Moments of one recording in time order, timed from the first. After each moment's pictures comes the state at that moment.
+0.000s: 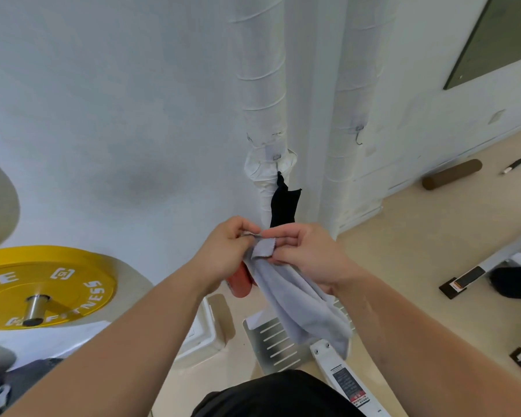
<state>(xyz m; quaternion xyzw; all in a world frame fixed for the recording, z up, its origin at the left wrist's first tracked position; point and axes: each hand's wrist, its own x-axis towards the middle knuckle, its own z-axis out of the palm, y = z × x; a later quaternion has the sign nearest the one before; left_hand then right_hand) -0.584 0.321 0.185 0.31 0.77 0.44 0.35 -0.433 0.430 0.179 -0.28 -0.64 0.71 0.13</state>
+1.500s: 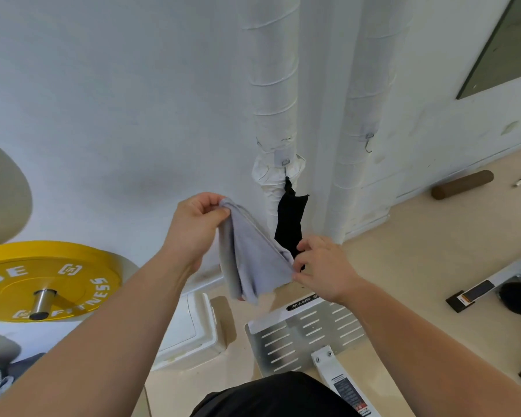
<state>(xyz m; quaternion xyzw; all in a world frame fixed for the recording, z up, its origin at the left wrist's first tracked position) -0.622 0.314 0.217 0.23 0.74 0.59 0.24 -0.426 0.466 0.113 -0.25 -0.94 0.22 0.01</state>
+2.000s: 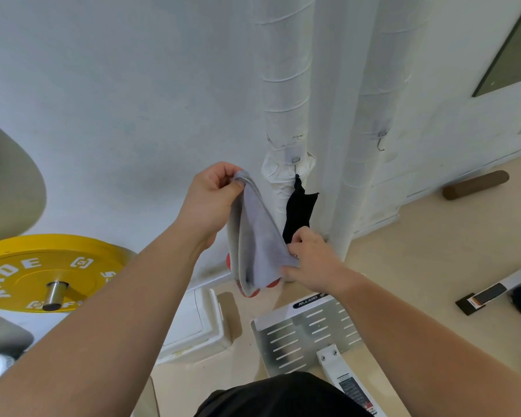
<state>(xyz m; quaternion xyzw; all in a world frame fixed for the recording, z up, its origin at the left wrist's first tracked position) -0.629 0.334 0.242 0.30 0.71 0.60 0.21 -0.463 0.454 0.115 -0.24 -0.93 0.28 -0.01</state>
